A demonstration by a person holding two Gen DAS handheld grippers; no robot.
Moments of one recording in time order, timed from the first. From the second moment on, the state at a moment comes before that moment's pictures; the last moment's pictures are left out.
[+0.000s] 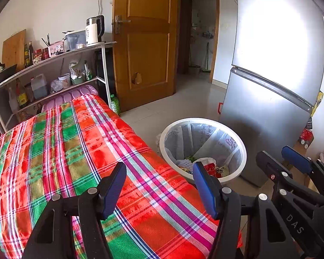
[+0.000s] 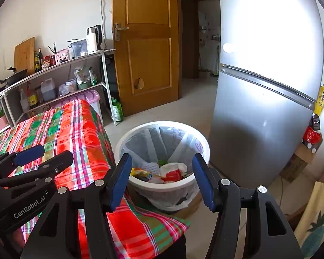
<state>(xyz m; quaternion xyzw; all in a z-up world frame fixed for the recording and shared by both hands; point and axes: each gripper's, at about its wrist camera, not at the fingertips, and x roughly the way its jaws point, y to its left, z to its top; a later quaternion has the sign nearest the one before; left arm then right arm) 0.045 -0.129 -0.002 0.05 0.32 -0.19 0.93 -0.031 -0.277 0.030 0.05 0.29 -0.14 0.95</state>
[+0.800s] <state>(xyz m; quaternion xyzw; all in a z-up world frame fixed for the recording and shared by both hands) 0.041 -0.128 -0.001 0.05 0.32 -0.19 0.93 -0.034 -0.277 0.030 0.05 0.29 -0.14 0.95</state>
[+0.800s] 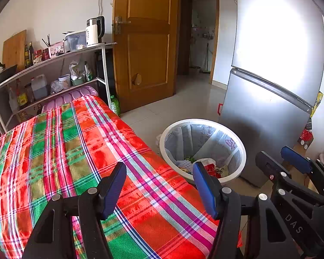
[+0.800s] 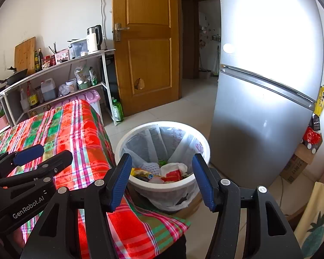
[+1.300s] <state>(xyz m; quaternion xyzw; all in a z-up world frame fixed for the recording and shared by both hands) 0.041 -0.129 0.000 0.05 0.32 -0.19 0.93 -0.034 -0.277 0.029 0.05 0.29 -0.14 0.95</state>
